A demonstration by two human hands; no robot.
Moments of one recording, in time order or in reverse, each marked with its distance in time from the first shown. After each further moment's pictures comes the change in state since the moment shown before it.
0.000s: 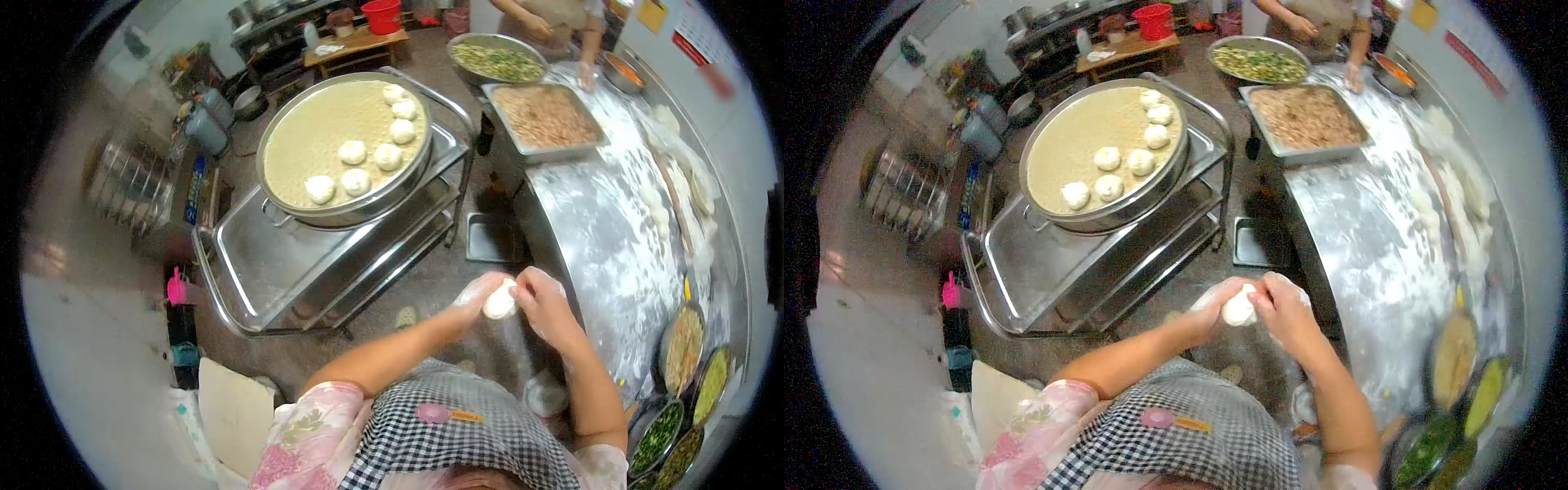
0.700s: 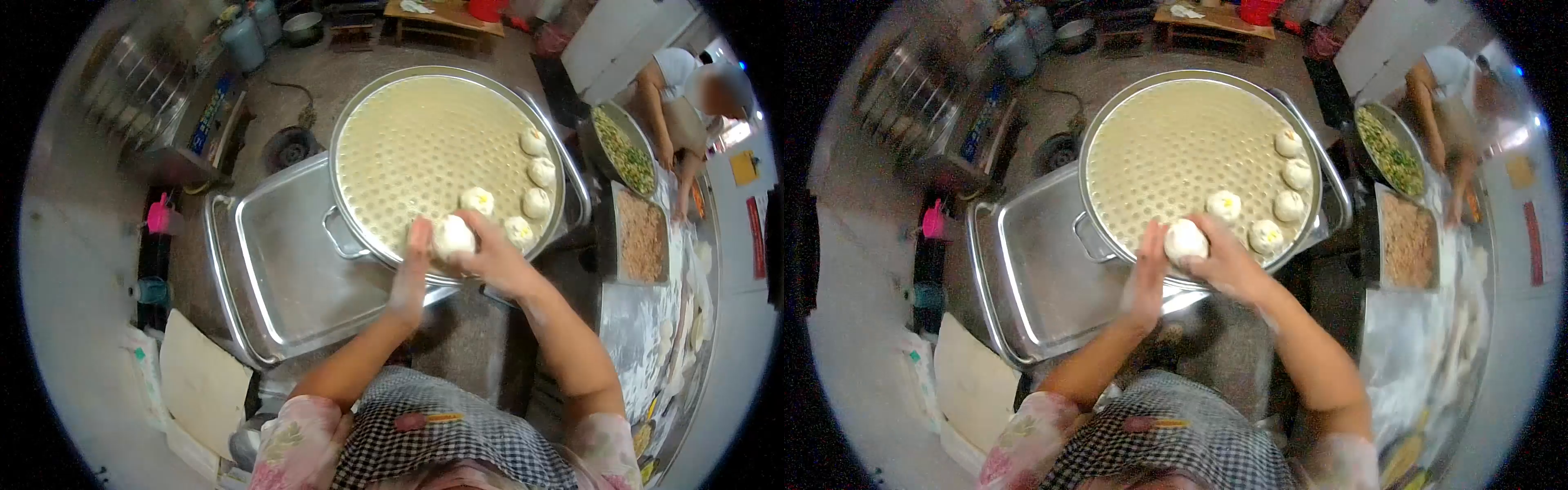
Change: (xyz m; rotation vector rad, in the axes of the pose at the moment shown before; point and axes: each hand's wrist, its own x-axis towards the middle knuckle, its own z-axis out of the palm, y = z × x) left_hand -0.054 0.209 -0.248 -0.006 0.627 0.548; right_hand 0.322 -0.183 0.188 0.251 -0.571 -0.108
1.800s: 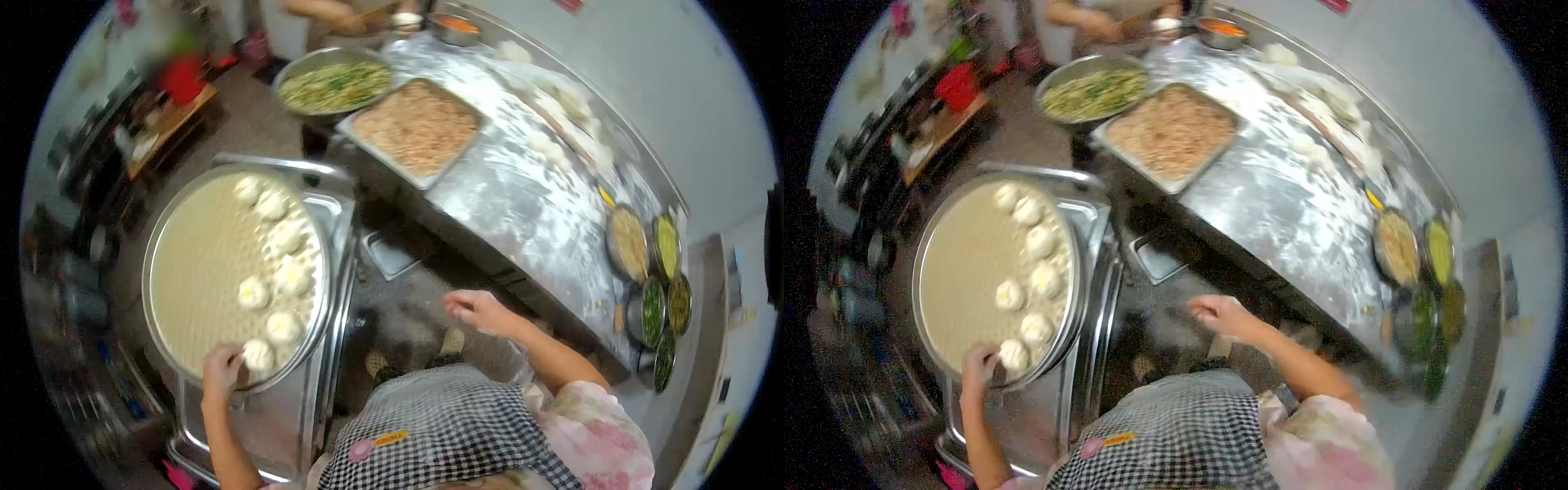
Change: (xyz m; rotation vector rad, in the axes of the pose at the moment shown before) left_hand 0.118 0.047 -0.049 1.568 -0.689 0.196; right_hand -0.287 0.166 -0.020 0.159 0.616 0.440
